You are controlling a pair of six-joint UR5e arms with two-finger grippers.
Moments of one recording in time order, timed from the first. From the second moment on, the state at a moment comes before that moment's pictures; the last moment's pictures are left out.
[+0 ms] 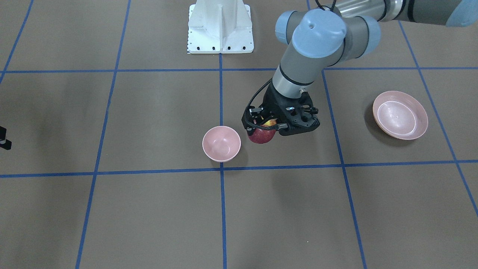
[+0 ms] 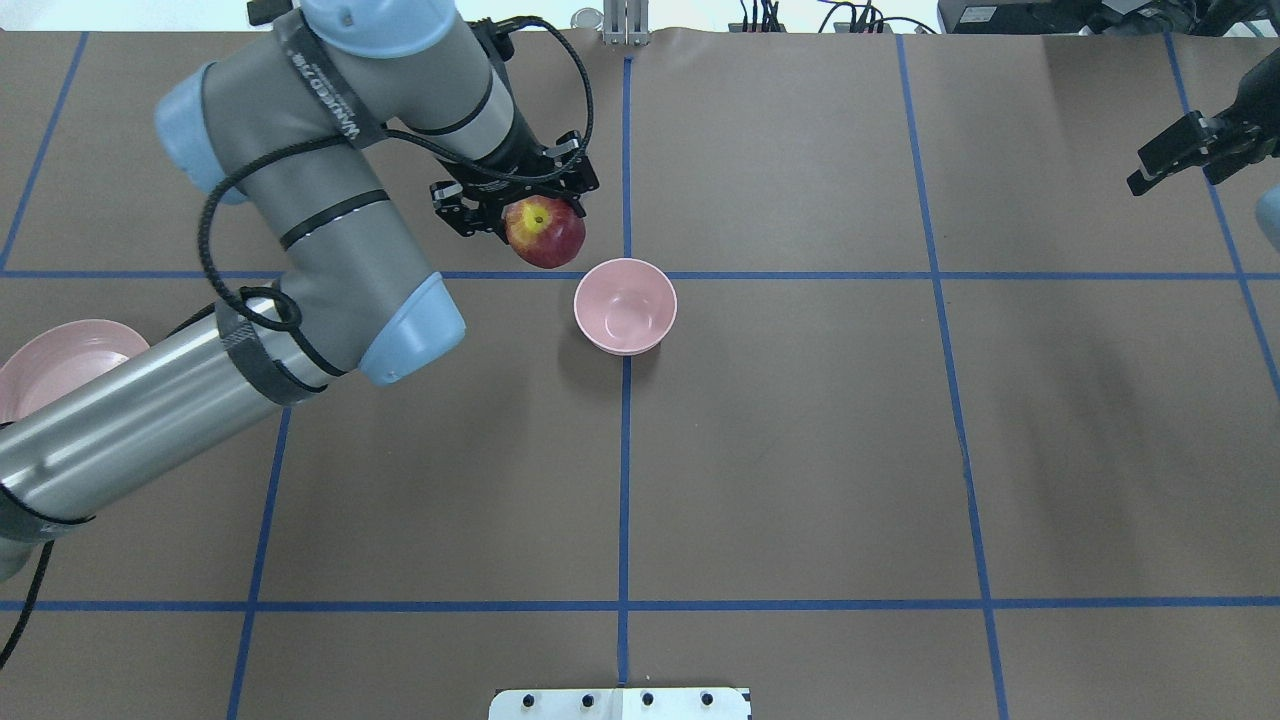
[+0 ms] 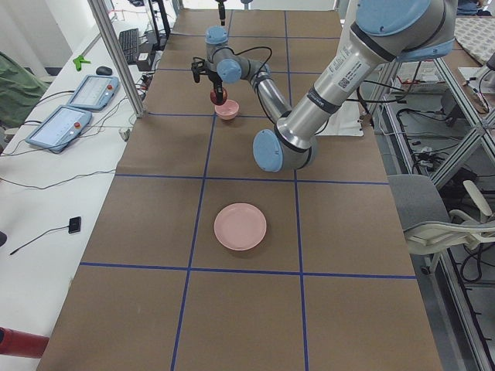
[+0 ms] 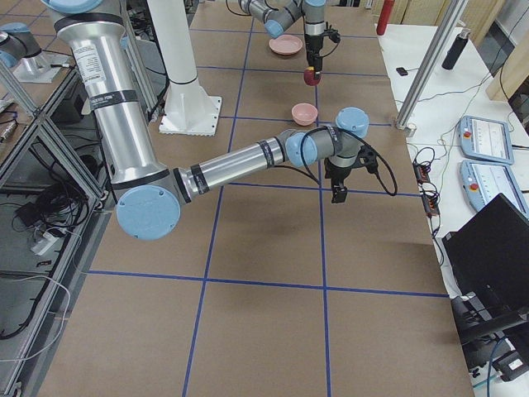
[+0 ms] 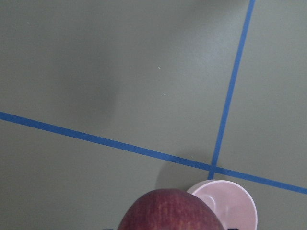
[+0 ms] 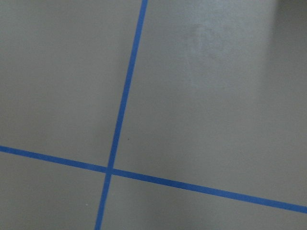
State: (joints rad) left arm -0.75 -2.43 -1.53 -1.66 -2.07 -1.40; right arm 1.29 -1.31 1.67 -1.60 2.37 0.24
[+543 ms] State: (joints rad) left arm -0.65 -2.49 -1.36 -1.78 -1.98 -1.44; right arm 1.29 -1.32 1.69 -1.59 2.36 0.24
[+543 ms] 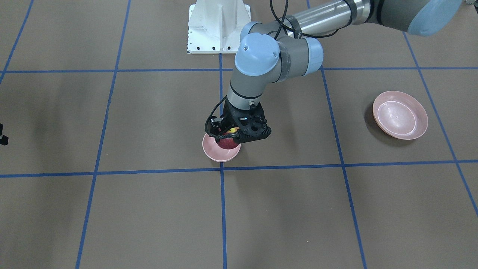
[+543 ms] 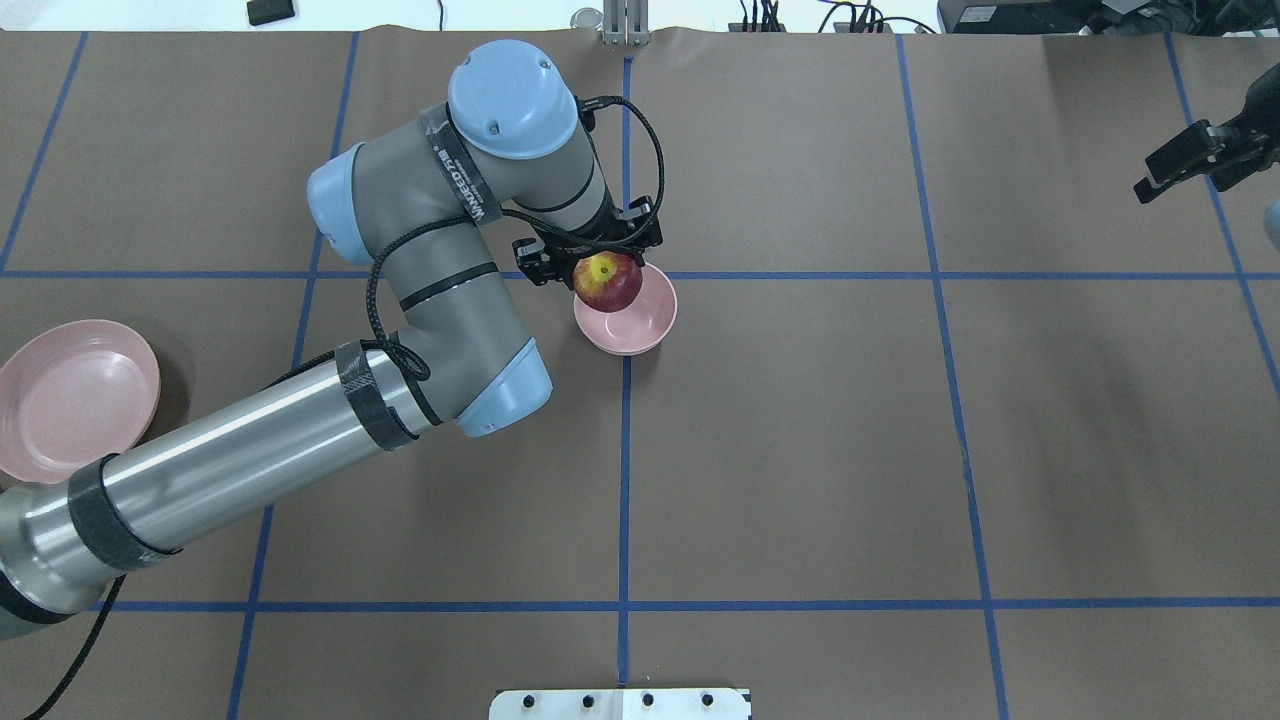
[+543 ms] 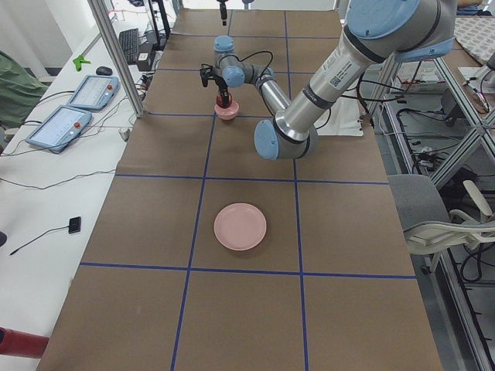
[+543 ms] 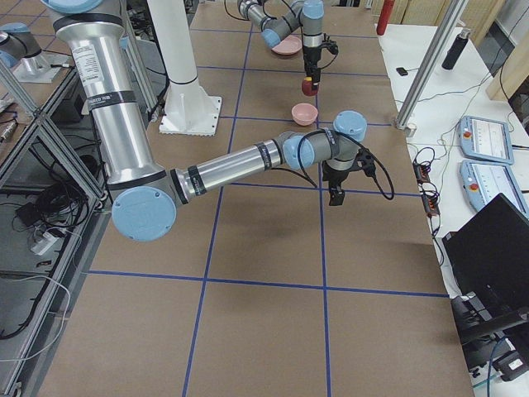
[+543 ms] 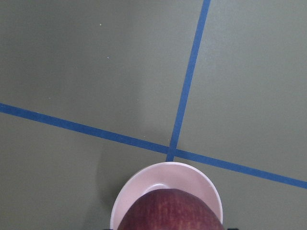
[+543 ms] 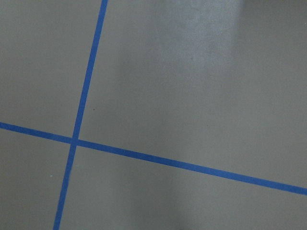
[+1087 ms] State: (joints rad) left arm -0.61 -2.52 -1.28 -1.79 -1.97 -1.45; right arm 1.29 -1.33 1.72 -1.59 2.36 0.25
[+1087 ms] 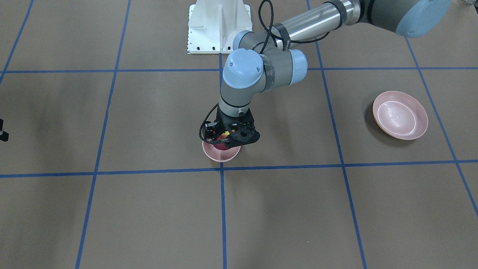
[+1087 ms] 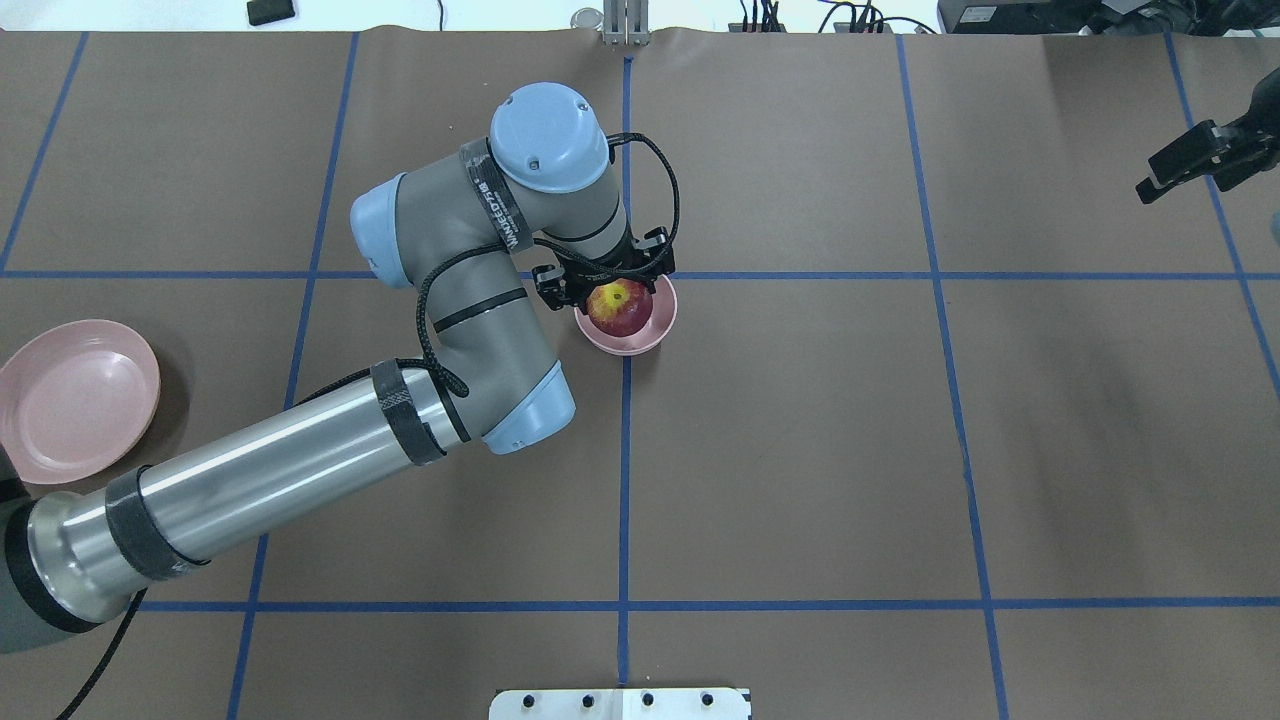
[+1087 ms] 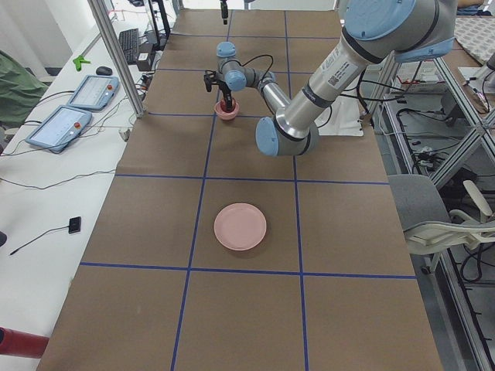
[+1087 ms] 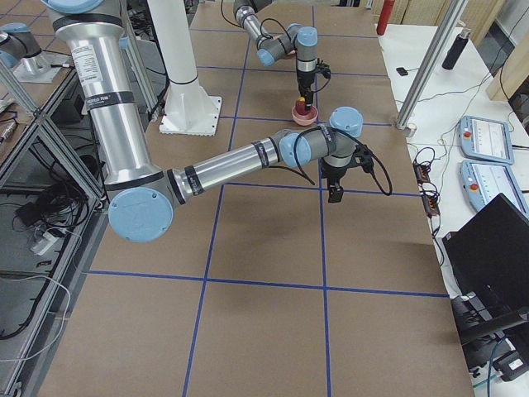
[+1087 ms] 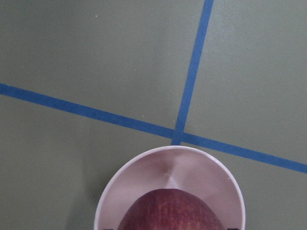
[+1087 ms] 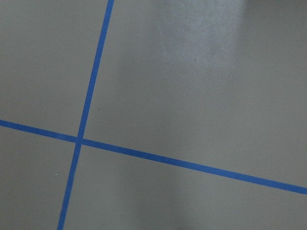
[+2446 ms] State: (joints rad) left arm -0.66 -2.48 -1.44 -1.67 -1.97 -1.41; right arm 1.29 -1.34 1.72 -1.60 2.36 0.25
